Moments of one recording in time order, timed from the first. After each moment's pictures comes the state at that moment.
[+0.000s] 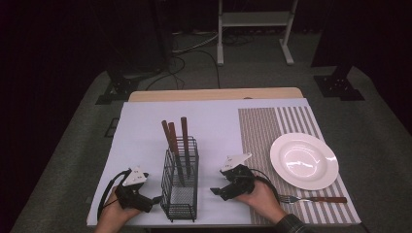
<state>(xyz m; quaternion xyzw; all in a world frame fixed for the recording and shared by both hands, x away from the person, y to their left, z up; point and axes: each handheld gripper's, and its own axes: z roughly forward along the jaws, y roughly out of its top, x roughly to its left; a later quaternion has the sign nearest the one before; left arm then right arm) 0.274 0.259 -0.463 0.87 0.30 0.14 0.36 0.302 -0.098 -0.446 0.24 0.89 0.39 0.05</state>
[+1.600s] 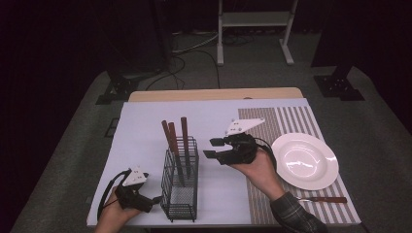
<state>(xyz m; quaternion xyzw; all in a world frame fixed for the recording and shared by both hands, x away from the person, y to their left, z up) 0.274 0.259 -0.463 0.87 0.30 0.14 0.36 0.331 -0.099 -0.340 0.23 0.83 0.51 0.06</state>
